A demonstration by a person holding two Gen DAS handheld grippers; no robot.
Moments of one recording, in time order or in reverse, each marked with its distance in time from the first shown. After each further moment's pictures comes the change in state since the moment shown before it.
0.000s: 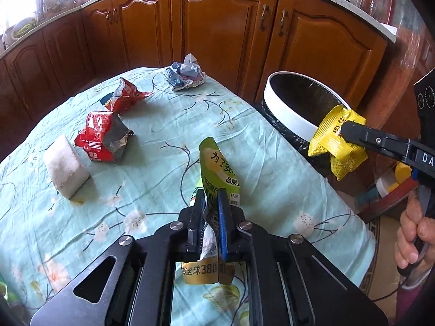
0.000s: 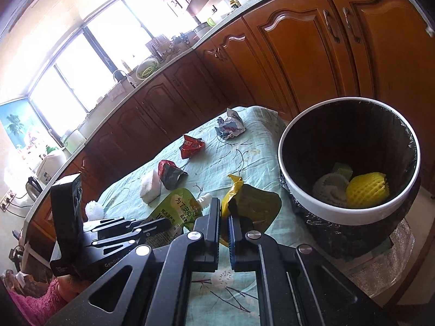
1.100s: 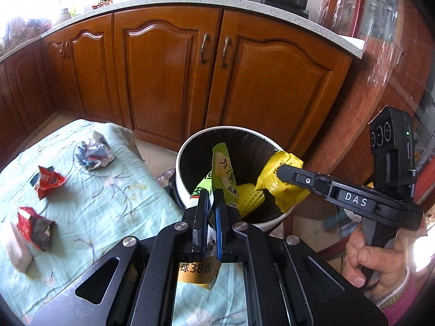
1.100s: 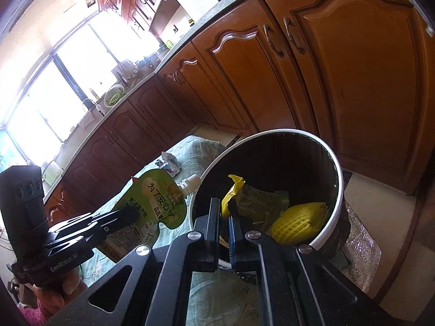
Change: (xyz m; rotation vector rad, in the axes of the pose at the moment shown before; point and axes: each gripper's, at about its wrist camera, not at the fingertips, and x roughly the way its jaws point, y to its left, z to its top) left arm 0.016 -0.110 0.101 0.078 -0.106 -0.173; right arm -0.032 -0.098 0.054 0.117 -0.081 -0.124
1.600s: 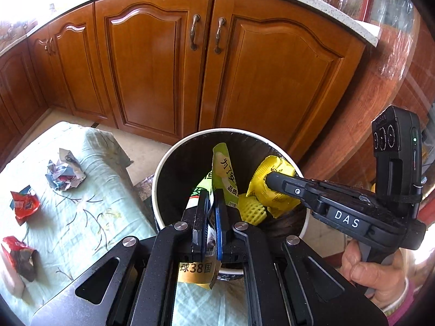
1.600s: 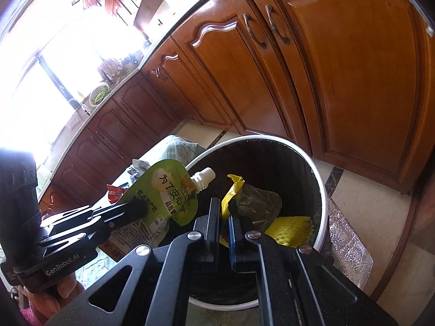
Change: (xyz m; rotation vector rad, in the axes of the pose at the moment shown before) left arm 0.062 -0.021 0.032 0.025 0.091 0.004; right arm 0.038 -0.029 0.021 0.035 0.057 -0.056
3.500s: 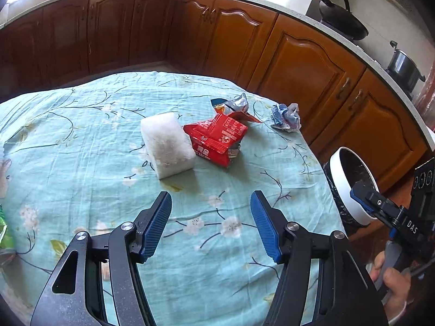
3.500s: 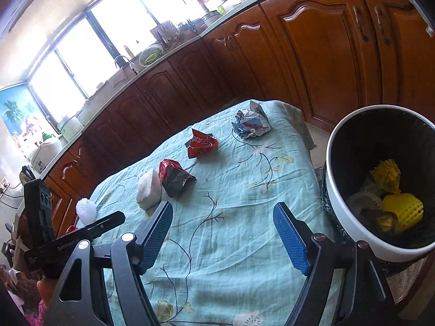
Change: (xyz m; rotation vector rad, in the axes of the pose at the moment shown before) left arm -0.147 0.215 -0.188 -0.554 -0.136 0.288; right arm 0.046 0.172 -0.081 -0.228 0.074 0.174
